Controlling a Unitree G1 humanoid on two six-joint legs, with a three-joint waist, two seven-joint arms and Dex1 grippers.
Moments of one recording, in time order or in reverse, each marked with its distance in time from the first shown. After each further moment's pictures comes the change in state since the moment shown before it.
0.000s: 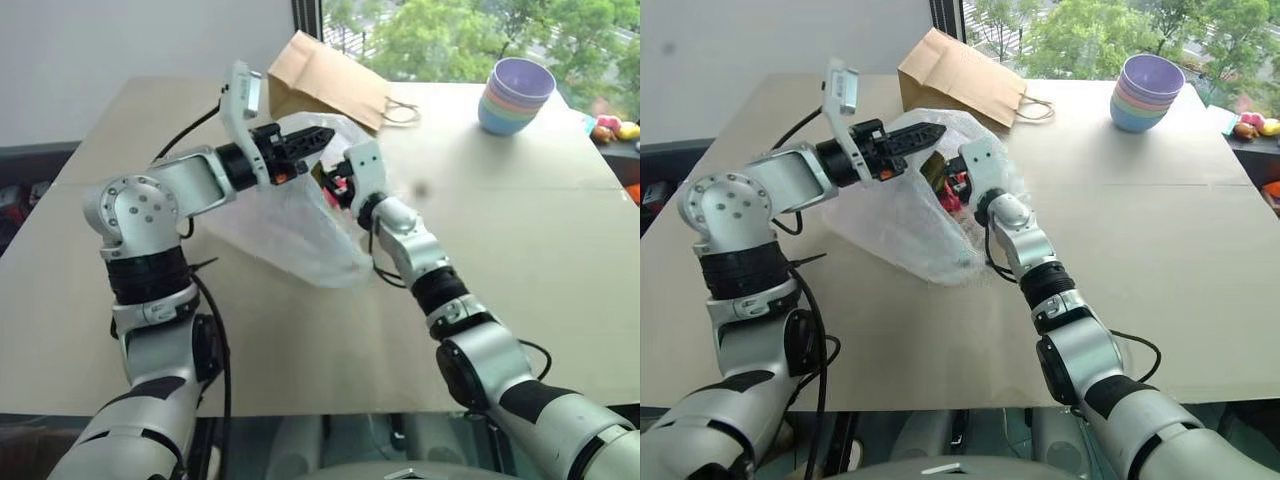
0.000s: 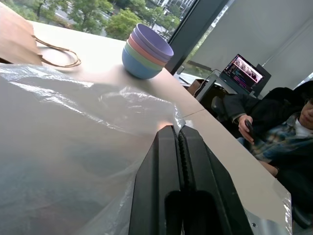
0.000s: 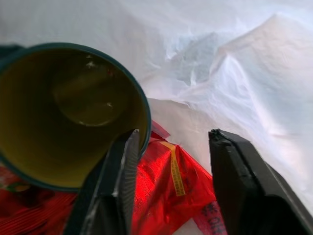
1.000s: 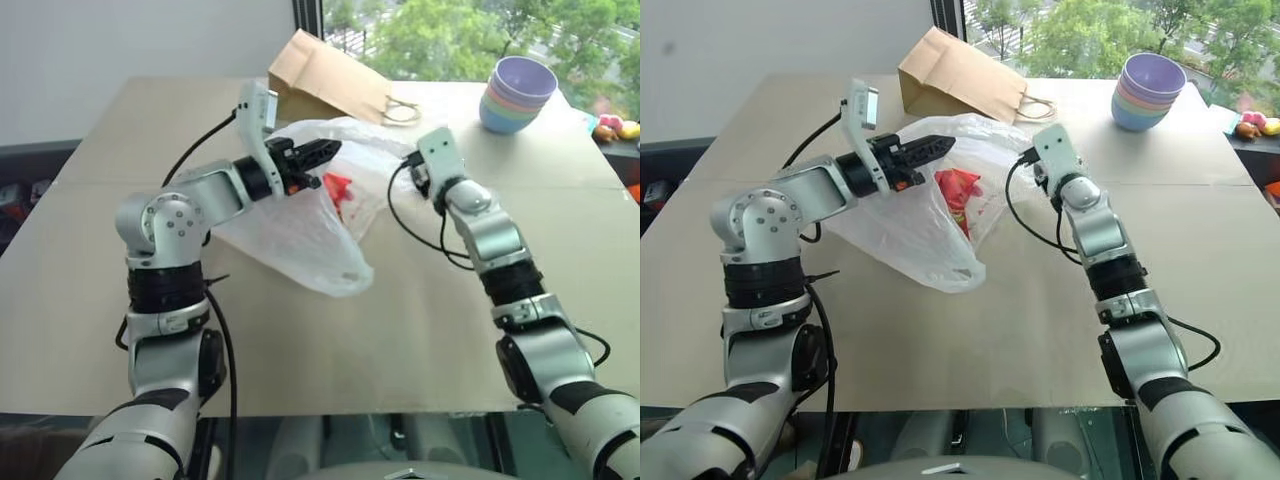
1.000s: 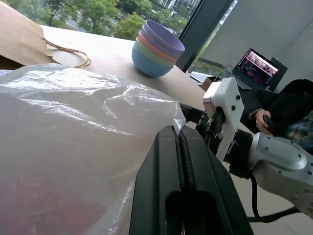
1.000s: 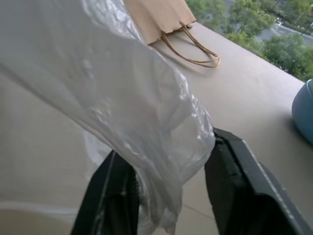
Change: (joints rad) left arm 0.066 -0.013 -0.107 -0.034 0.089 -0.156 -0.052; right arm 0.037 -0.362 0.022 -0.264 -0.182 0.384 -0.125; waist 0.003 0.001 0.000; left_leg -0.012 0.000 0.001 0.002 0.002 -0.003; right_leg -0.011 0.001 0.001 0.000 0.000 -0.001
